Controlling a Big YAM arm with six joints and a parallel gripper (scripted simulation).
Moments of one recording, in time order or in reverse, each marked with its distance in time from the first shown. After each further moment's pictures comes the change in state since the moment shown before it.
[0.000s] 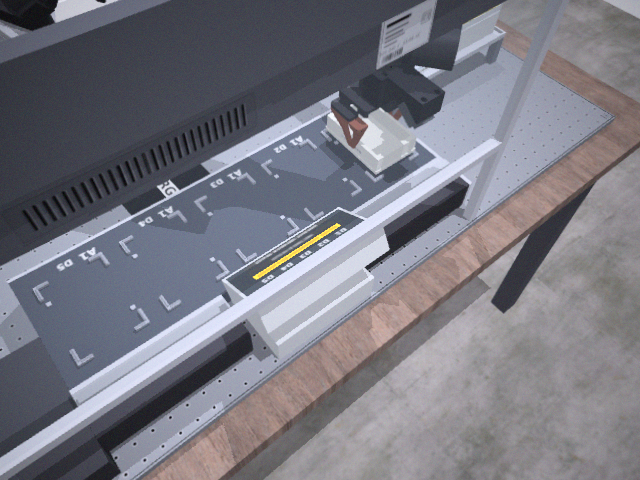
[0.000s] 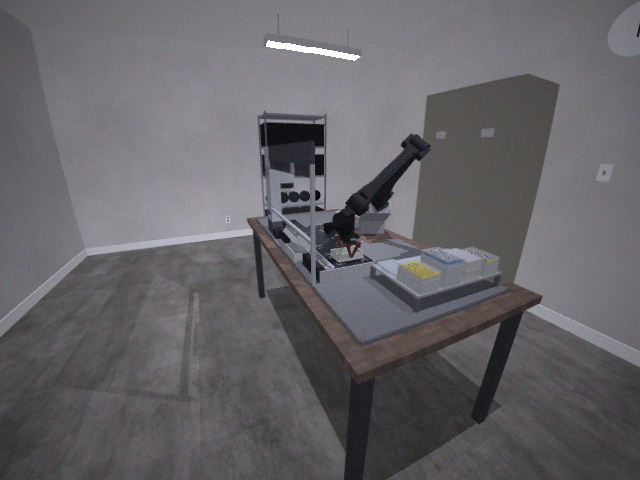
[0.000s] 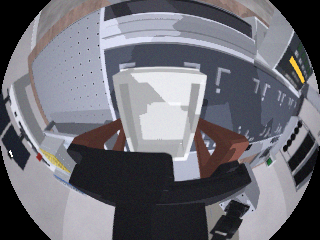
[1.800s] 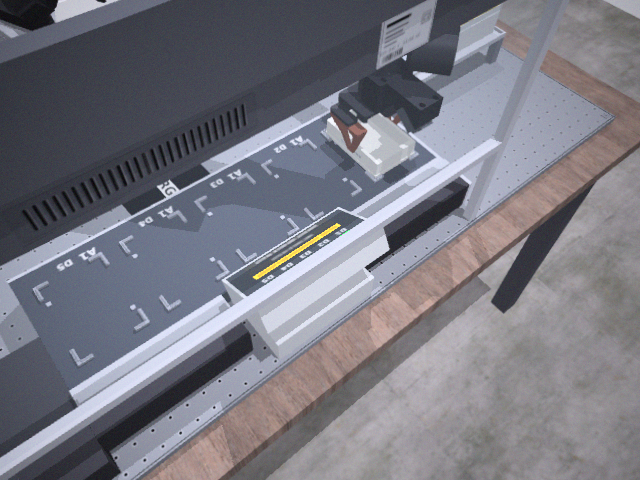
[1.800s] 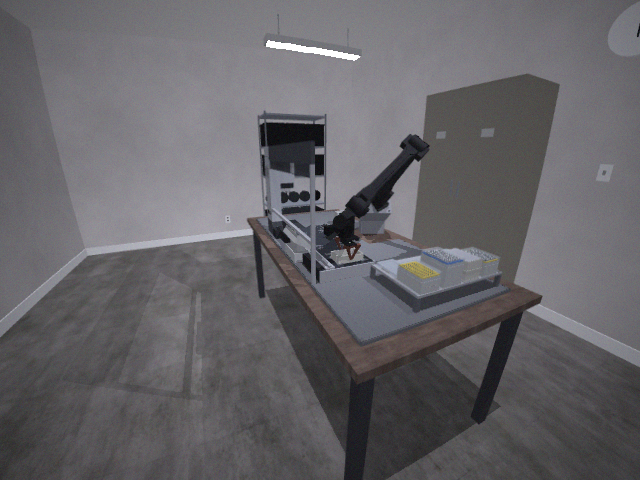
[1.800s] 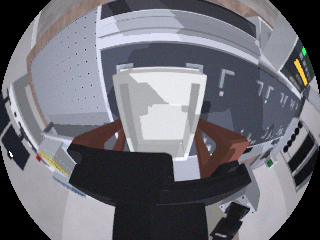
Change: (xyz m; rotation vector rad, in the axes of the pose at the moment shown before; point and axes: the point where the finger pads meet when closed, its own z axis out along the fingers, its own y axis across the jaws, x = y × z) arm 0.000 0.000 0.010 -0.002 -0.003 -0.001
